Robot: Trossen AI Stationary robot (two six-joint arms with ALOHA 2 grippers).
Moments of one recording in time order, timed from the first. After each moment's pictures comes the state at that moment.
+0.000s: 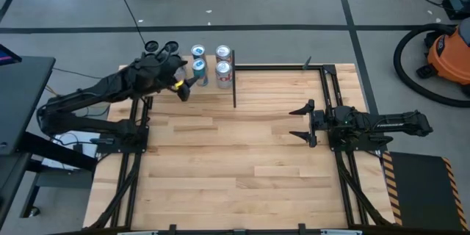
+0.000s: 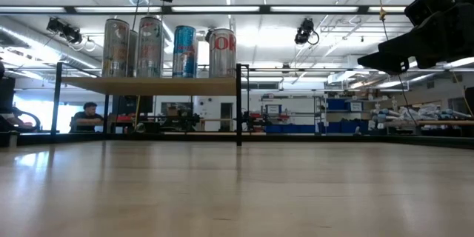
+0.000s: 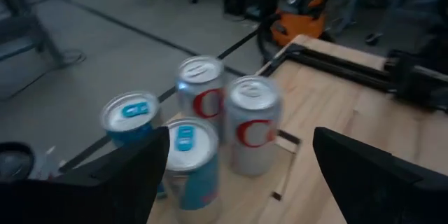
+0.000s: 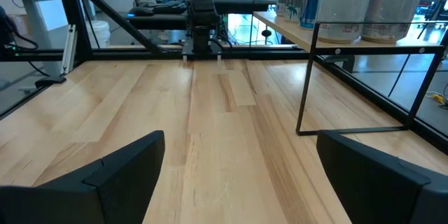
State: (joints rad) left arm 0.30 1.00 1.11 -0.48 -0.37 -0.12; right arm -0.02 0.14 0.01 0.03 0.06 -0.02
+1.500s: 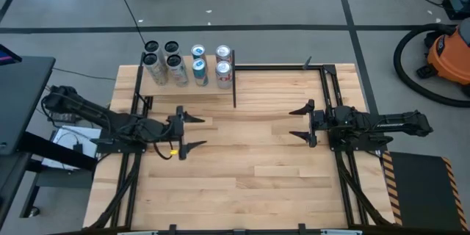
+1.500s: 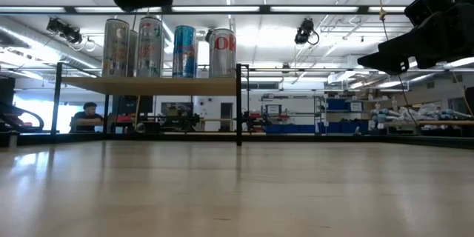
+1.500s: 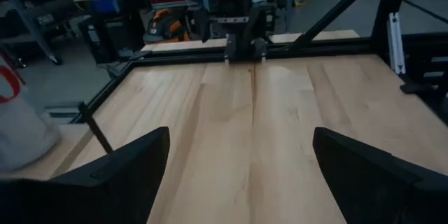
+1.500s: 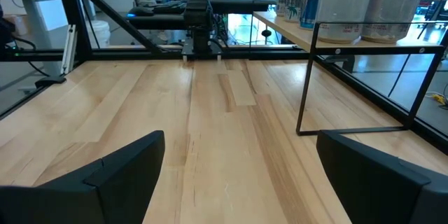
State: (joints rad) left arm -0.35 0.92 0.56 0.13 -0.50 -0.02; right arm -0.02 0.14 0.01 0.03 0.06 -0.02
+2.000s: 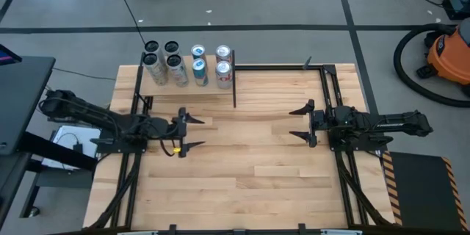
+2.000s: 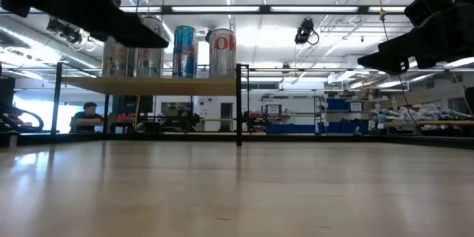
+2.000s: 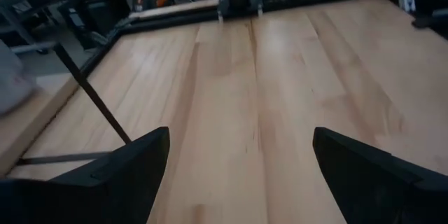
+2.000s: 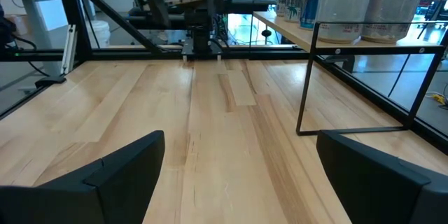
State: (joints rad) left arm -0.22 0.92 0.36 0.24 -0.33 0.07; right arm -0.02 0.14 0.01 0.03 0.06 -0.02
